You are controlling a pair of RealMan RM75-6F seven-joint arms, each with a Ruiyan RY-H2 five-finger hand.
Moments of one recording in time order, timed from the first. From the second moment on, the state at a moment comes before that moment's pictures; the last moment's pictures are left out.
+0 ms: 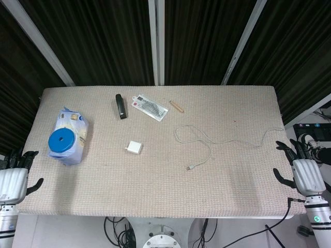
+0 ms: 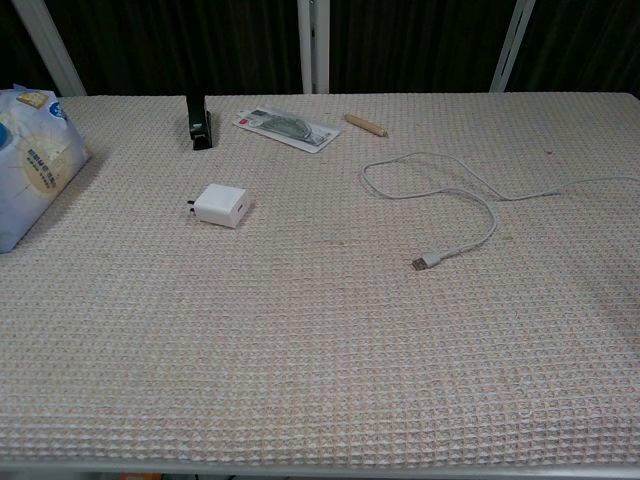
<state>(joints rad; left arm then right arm) -0.09 -1.18 -0.05 -1.61 1.44 1.51 0.26 0.17 -1.07 0.03 -1.62 -1.49 1.44 0.16</state>
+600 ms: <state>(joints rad) -0.21 -1.13 -0.08 -1.64 1.50 1.39 0.24 0.18 -1.06 0.05 -1.64 -1.52 1.43 0.14</state>
